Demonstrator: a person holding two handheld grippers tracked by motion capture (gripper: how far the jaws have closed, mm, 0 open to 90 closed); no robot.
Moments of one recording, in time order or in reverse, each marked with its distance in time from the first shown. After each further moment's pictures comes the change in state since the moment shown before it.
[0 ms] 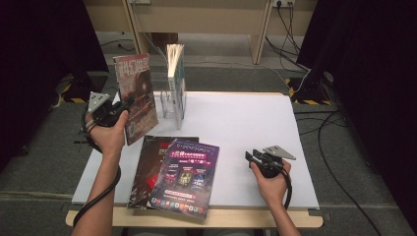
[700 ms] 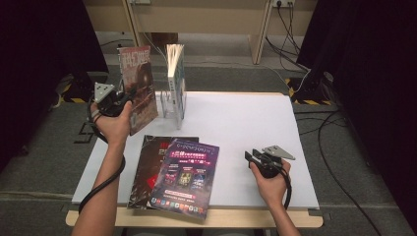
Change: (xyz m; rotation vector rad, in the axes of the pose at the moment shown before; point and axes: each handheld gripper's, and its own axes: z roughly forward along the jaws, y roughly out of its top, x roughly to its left) left arm 0.000 0.010 0.030 -0.022 0.028 0.023; right arm 0.004 0.001 -0.001 0.002 0.001 0.004
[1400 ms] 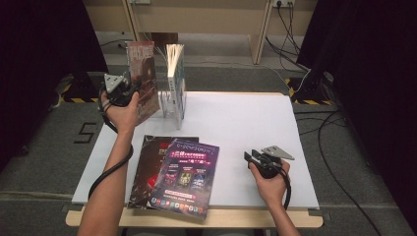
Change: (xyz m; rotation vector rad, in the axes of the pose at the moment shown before) left arm 0.001 -0.003 0.044 -0.006 0.042 0.028; right arm 0.000 -0.001 0.001 0.006 0.004 -0.018
